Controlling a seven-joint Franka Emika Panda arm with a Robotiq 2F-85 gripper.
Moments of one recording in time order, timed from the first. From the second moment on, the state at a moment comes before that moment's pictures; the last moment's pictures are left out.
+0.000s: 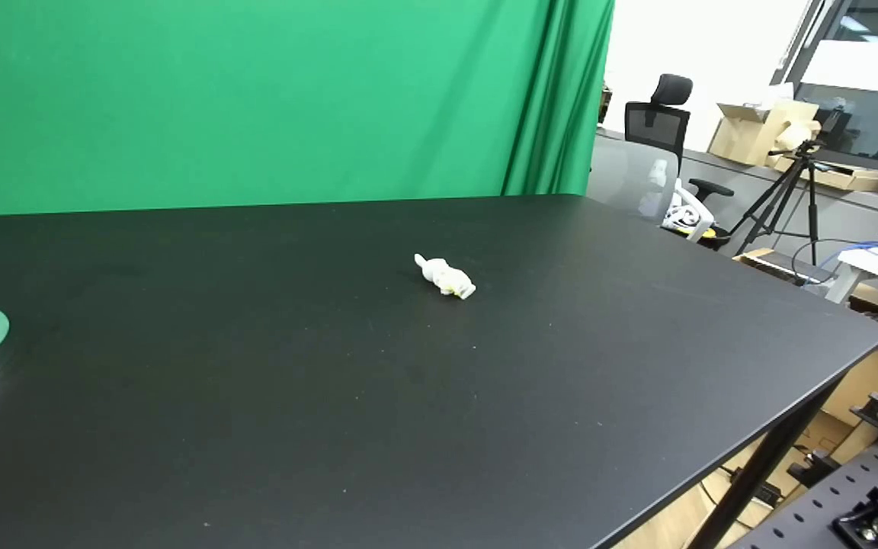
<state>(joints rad) 0.05 -0.47 0.03 -2.27 0.10 1.84 -0.01</state>
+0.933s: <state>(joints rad) 0.05 -0.08 0.05 -2.24 -0.11 2.33 -0.21</state>
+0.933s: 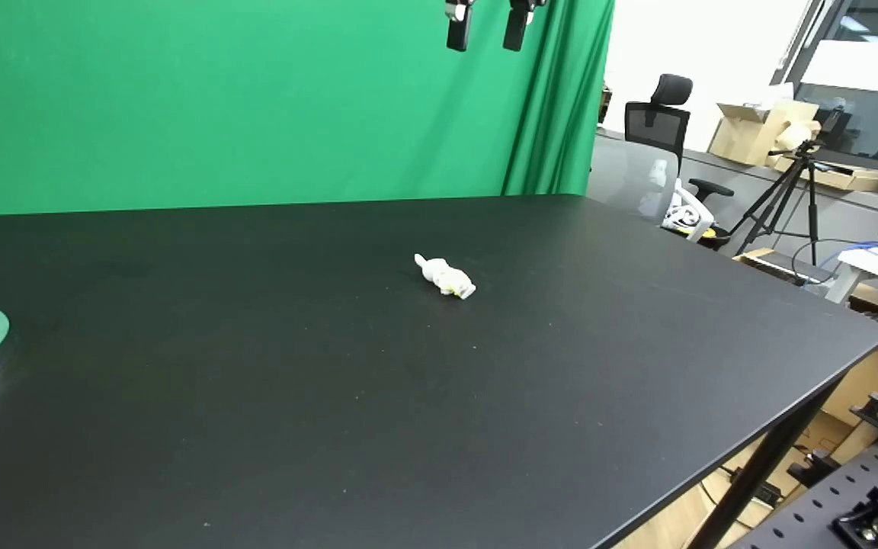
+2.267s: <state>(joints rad) 0.05 0.24 0.05 -2.26 -0.08 2.55 -0.24</state>
